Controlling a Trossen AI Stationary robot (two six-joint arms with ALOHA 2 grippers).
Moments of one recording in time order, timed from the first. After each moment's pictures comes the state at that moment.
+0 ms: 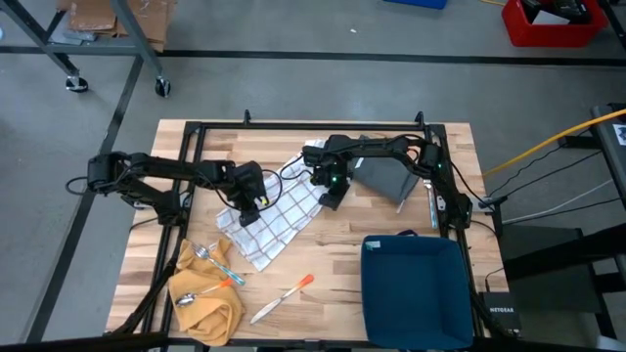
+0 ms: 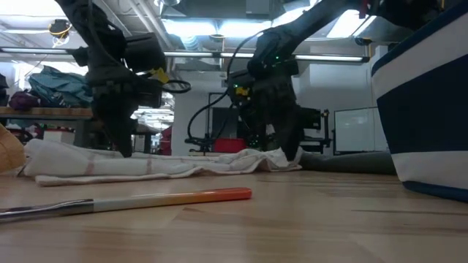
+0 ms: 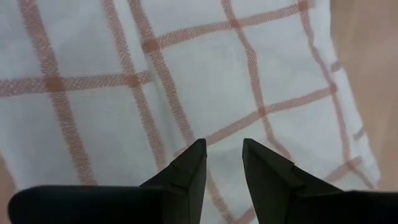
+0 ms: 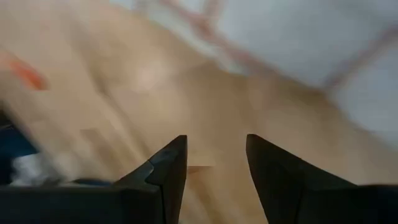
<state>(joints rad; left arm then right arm) 0.28 1.34 0.61 -0.43 0.33 -0.15 -0.32 2.21 1.69 -1.19 -0.54 0.04</state>
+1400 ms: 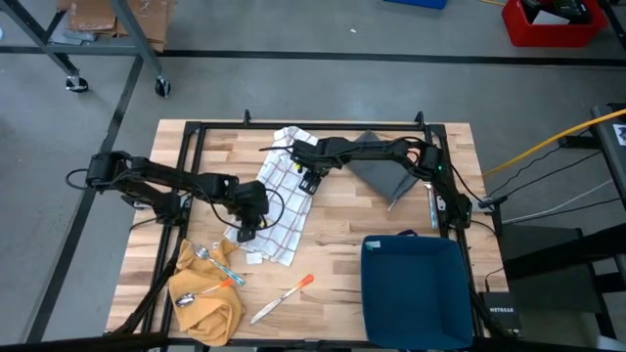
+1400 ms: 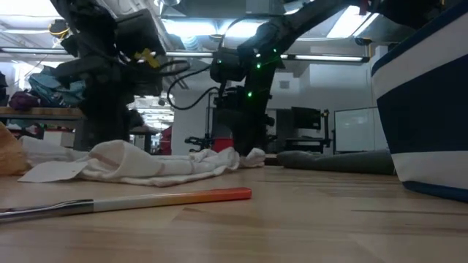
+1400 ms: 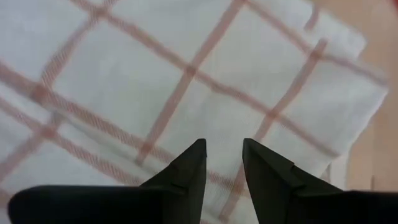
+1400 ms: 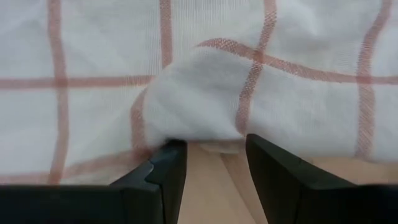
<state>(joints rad) 0.05 1.34 0.62 -0.38 0.21 -0.13 -0.28 2.20 1.73 -0.79 0.13 0.16</state>
